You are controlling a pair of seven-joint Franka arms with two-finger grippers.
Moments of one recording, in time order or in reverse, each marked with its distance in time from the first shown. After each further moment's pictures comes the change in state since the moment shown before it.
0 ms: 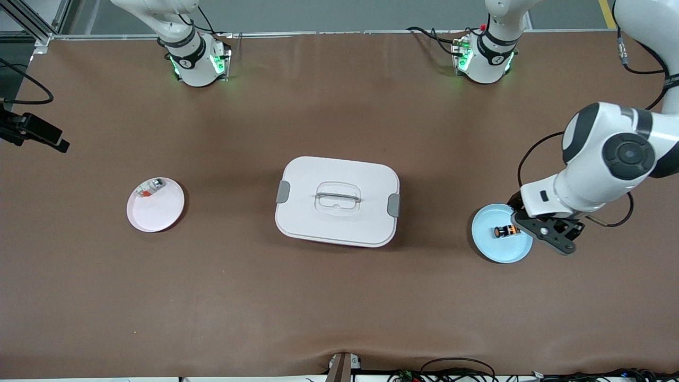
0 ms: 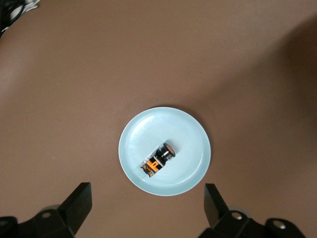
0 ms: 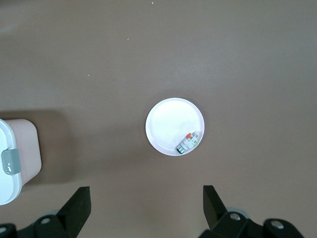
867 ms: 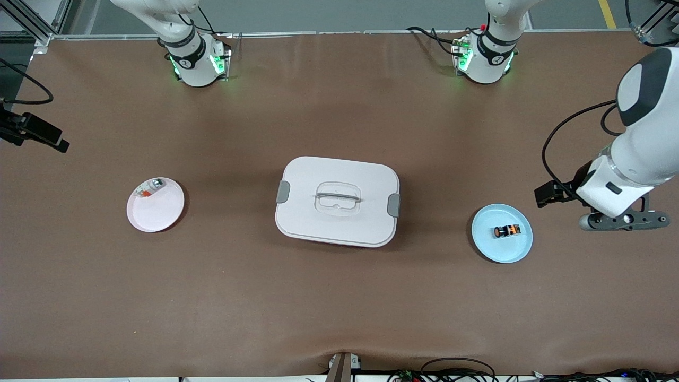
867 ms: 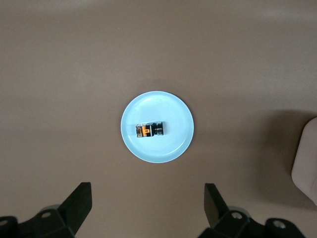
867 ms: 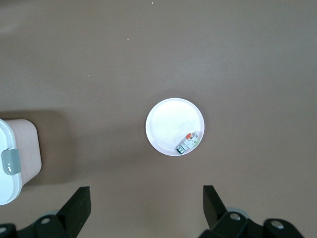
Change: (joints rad) left arm 0.003 -0.067 0.001 0.192 -0.098 -0.269 -0.503; right arm 0.000 0.000 0.000 0.000 0.000 0.000 0.000
